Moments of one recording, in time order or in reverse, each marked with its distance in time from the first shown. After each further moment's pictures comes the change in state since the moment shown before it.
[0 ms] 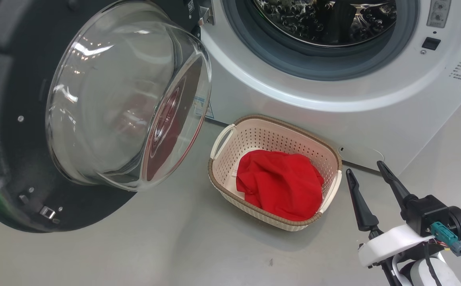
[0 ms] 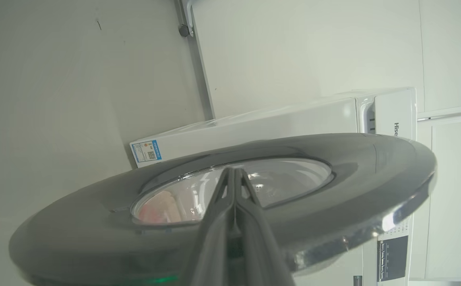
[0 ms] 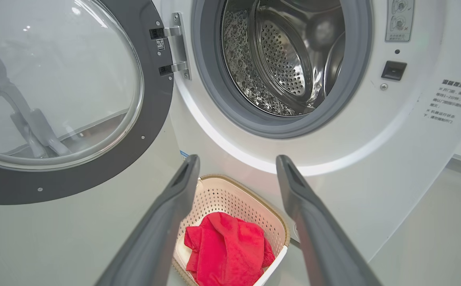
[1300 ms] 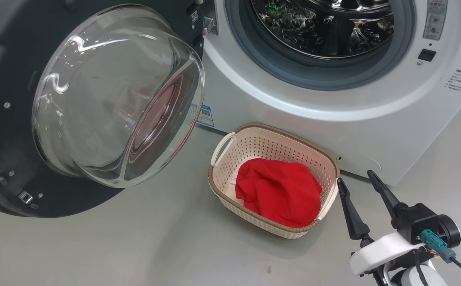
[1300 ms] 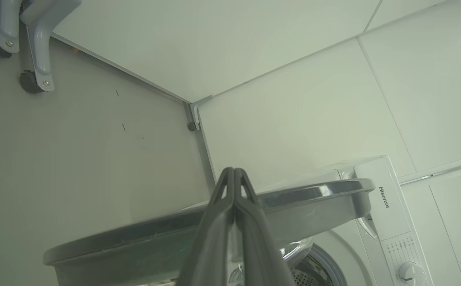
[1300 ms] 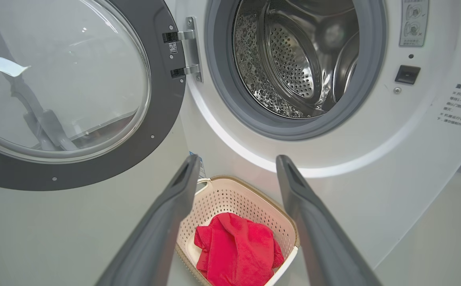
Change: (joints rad) left arm 0.079 -0.041 0.100 -0.158 0.147 0.073 -0.340; right arm 0.020 0.027 0.021 0.021 0.001 0.001 -0.013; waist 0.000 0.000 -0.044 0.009
